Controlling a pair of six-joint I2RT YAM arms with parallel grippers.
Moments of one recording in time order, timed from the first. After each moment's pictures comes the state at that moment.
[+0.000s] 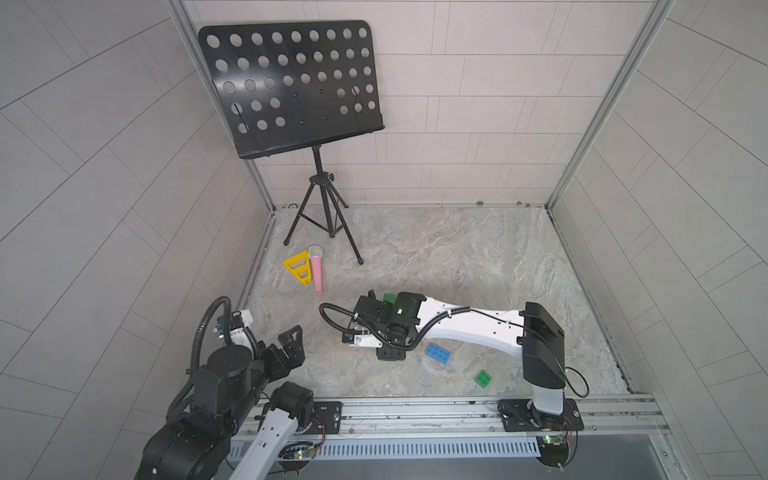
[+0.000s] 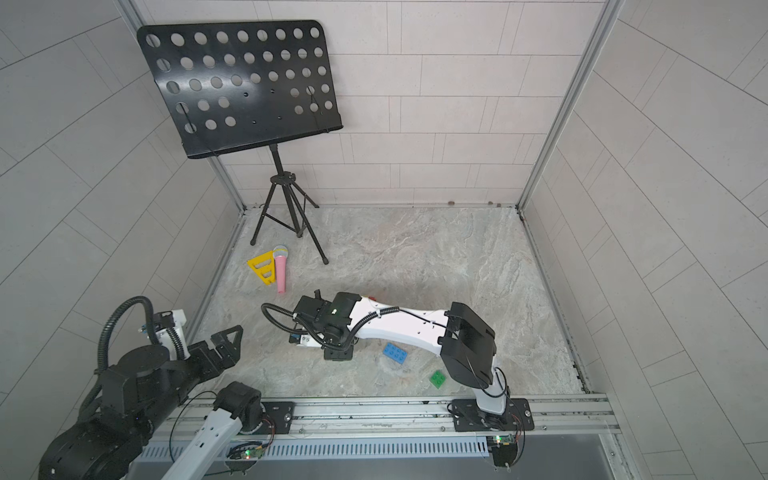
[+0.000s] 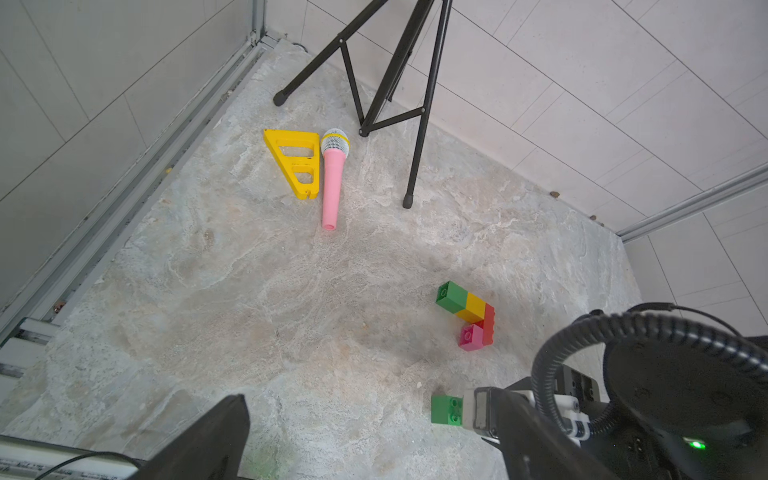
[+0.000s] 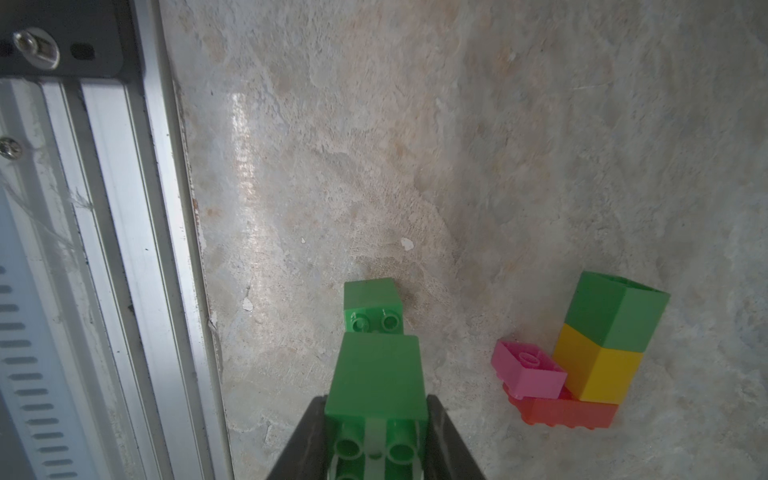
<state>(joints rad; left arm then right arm) -0.33 0.29 1.06 -1.36 -0.19 -0.62 1.18 1.93 1.65 -1.05 0.04 -0.36</state>
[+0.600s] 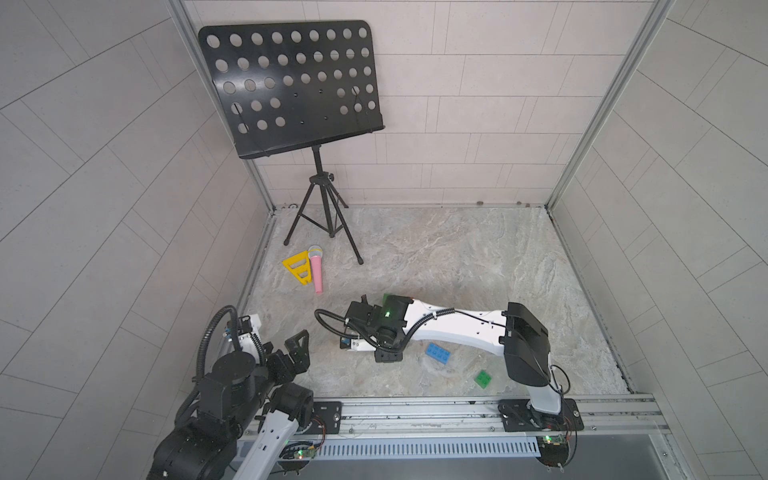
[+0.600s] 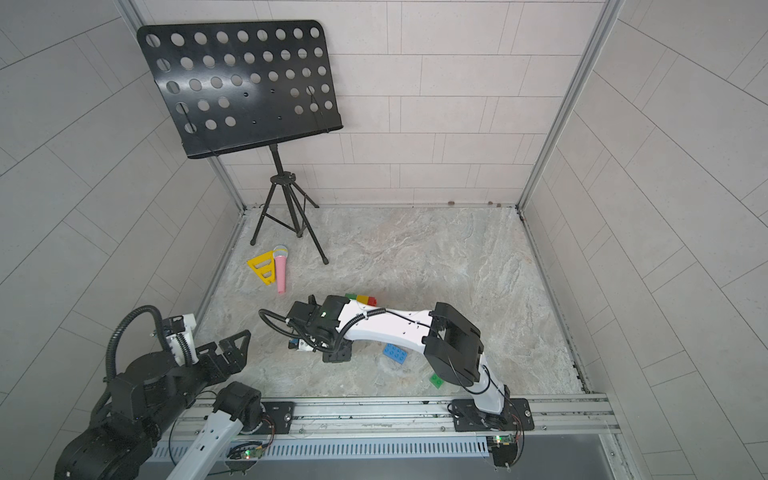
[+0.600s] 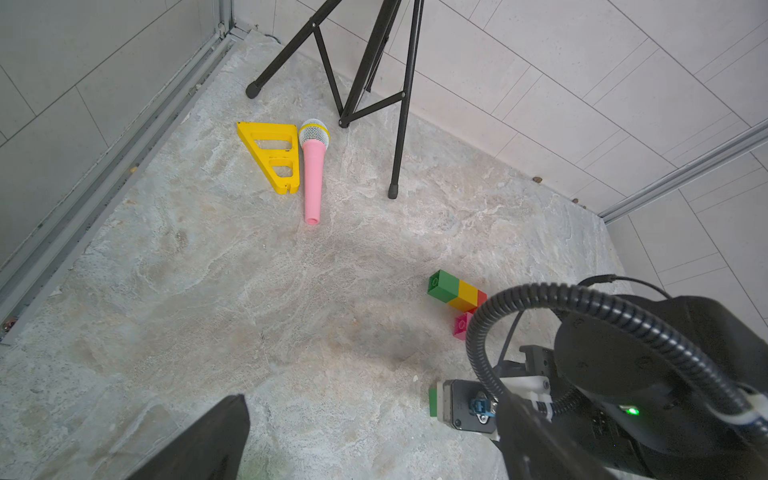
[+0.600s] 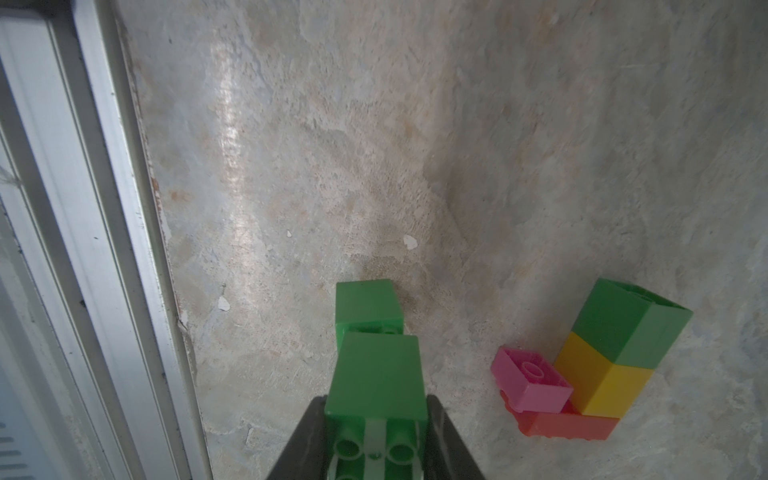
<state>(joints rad) -0.33 0.20 0.96 -1.31 -0.15 -0.58 1.19 2.02 1.72 -1.11 0.08 -0.40</state>
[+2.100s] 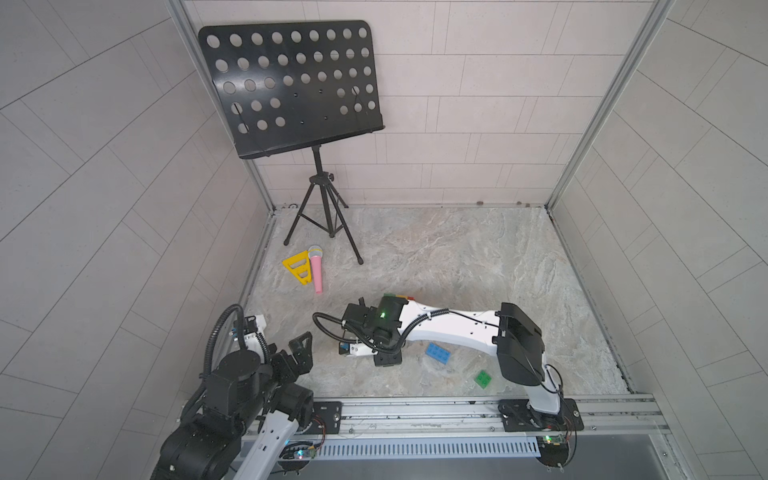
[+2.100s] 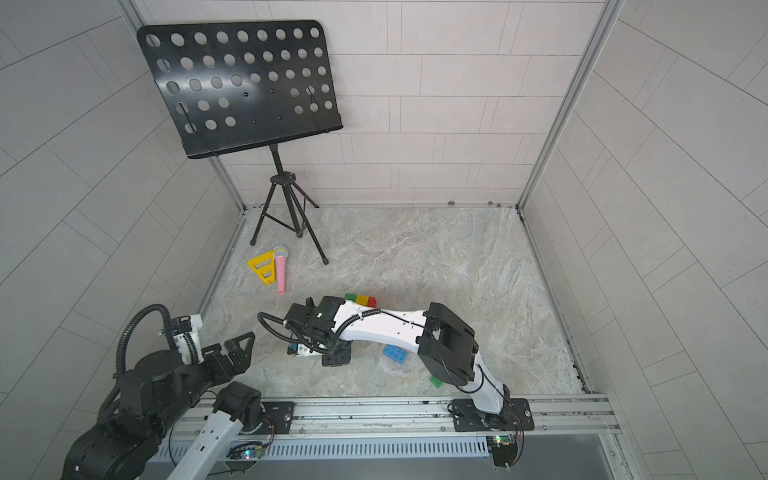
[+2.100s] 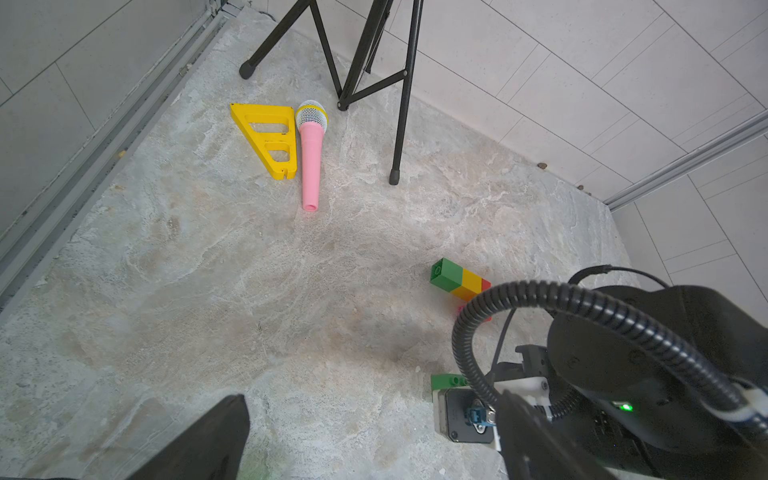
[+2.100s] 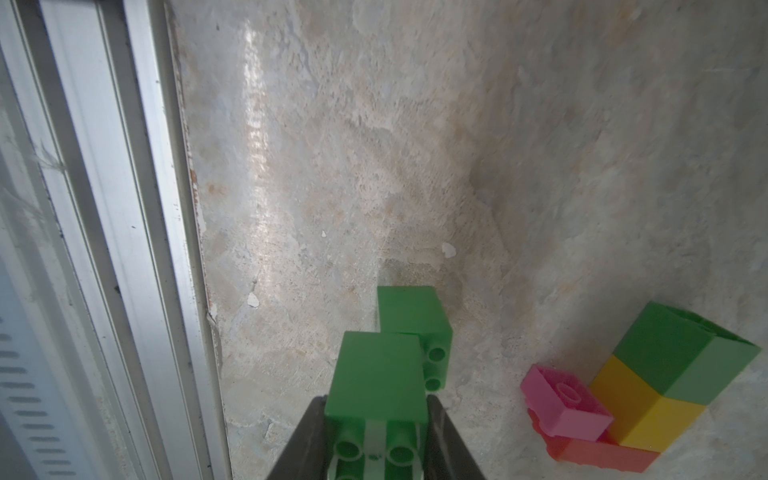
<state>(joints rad) -0.33 0.19 0.93 -1.31 -0.13 -0.59 1.19 2.06 1.75 -1.16 0.02 -0.42</state>
